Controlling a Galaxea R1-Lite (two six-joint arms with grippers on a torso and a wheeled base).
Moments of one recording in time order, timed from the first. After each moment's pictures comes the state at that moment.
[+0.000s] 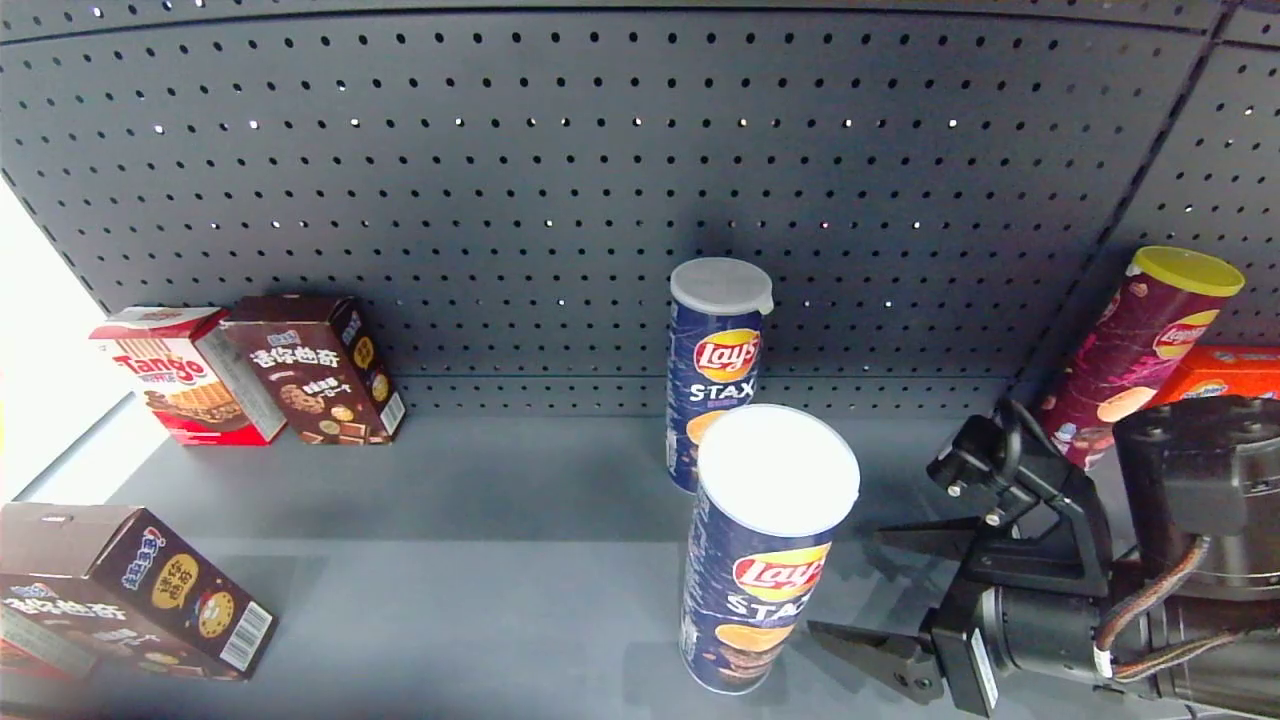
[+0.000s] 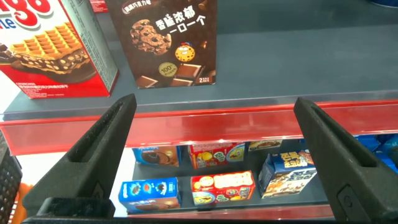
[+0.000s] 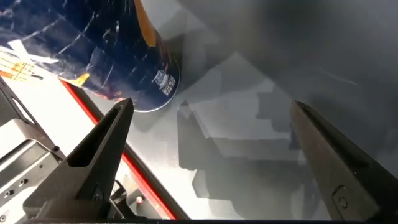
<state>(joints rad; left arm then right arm) 0.00 0.00 0.00 0.00 -0.04 0.03 0.72 1.42 -0.64 -0.29 0.08 -0.06</state>
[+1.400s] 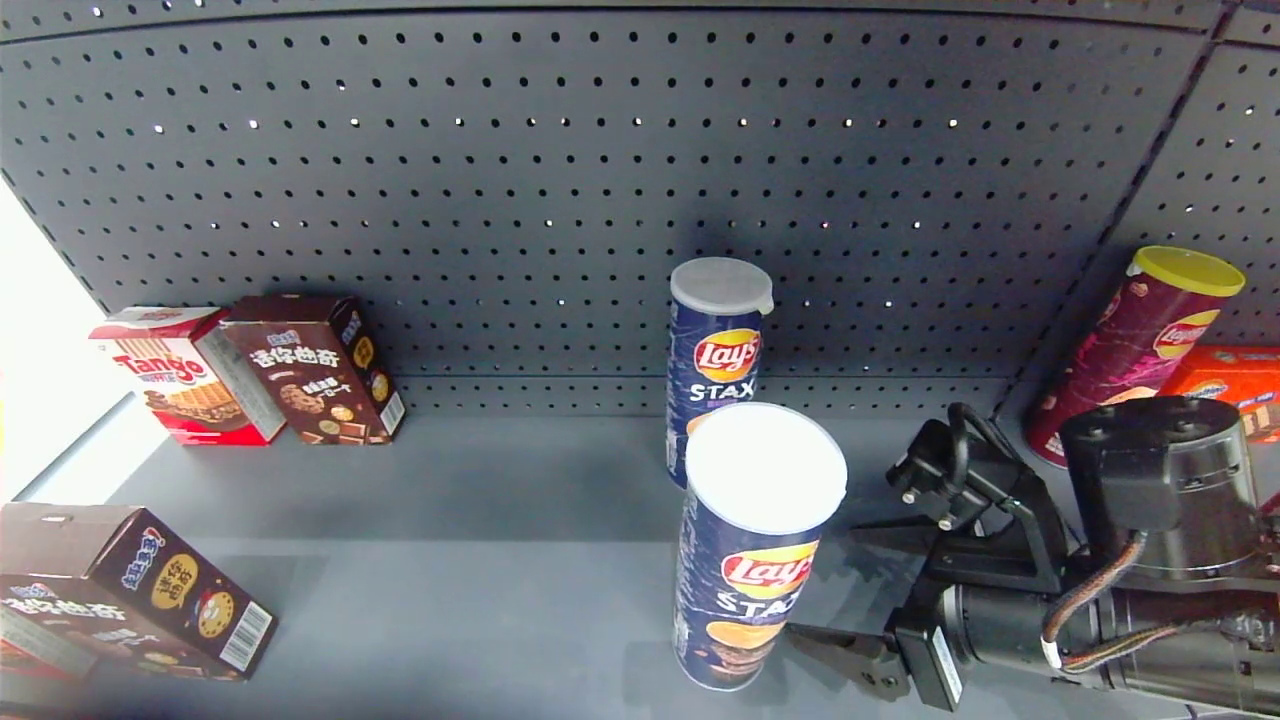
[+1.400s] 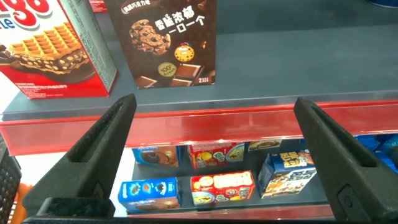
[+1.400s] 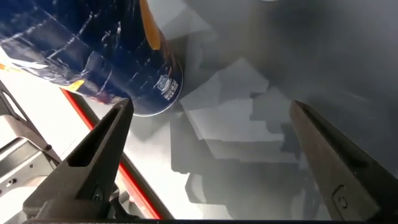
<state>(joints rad) 0.00 0.00 0.00 0.00 -0.04 0.03 0.73 1.48 -0.66 -0.31 0.08 -0.10</state>
